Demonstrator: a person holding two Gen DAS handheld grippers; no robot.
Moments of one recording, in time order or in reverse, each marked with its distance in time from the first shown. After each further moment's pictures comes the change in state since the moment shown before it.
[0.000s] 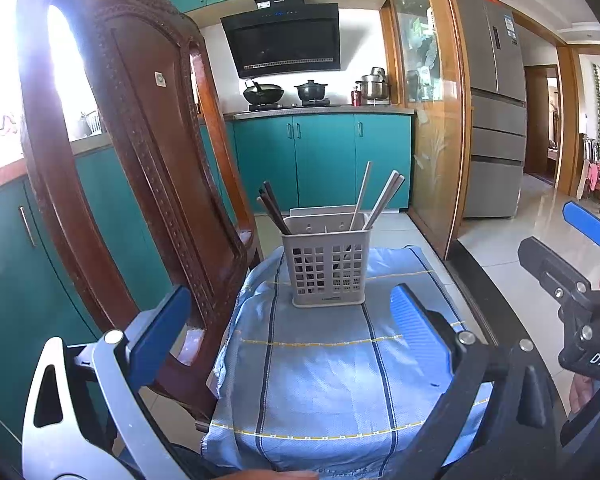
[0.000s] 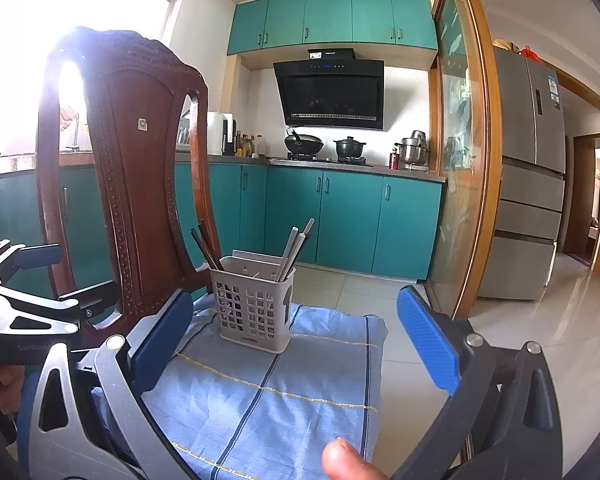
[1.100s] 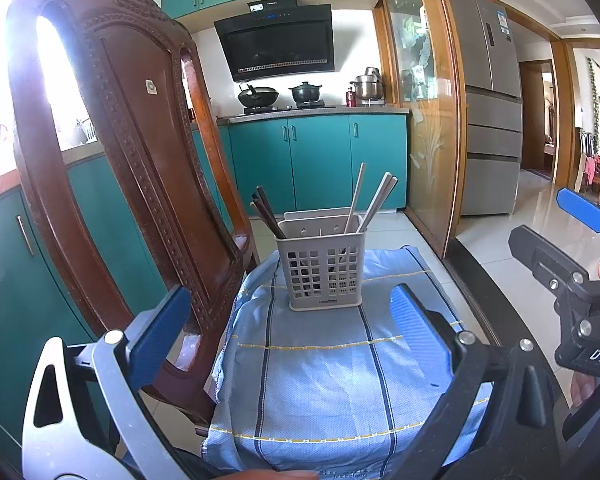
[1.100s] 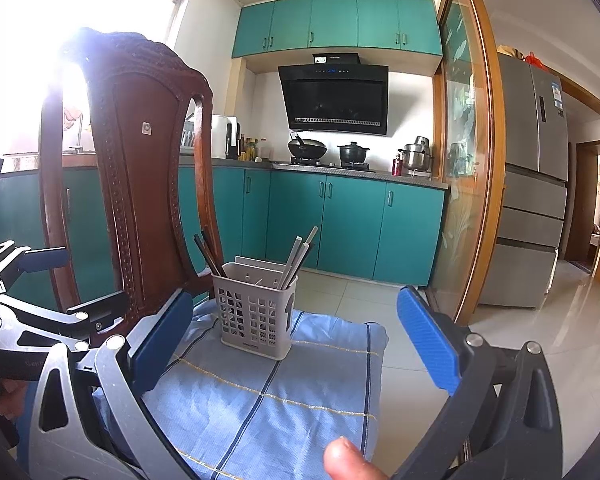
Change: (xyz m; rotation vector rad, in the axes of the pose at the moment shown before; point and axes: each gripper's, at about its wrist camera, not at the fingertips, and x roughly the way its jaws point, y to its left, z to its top) left arm -0.009 -0.016 0.003 0.017 -0.007 0.004; right arm -0.003 -0.003 0.005 -0.017 -0.013 0.011
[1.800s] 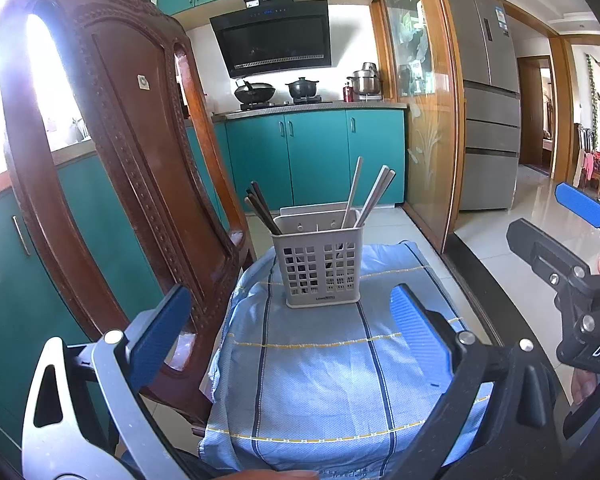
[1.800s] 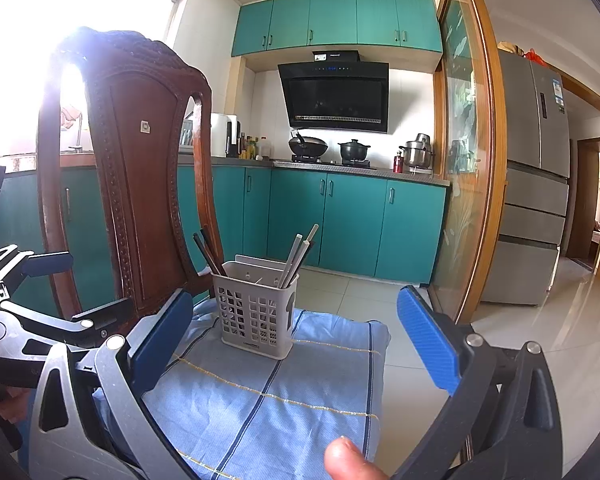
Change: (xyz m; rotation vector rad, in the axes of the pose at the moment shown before) left arm 0.006 -0.005 -0.001 0.009 0.017 -0.007; right arm 0.004 -0.002 0.000 0.002 0.006 0.005
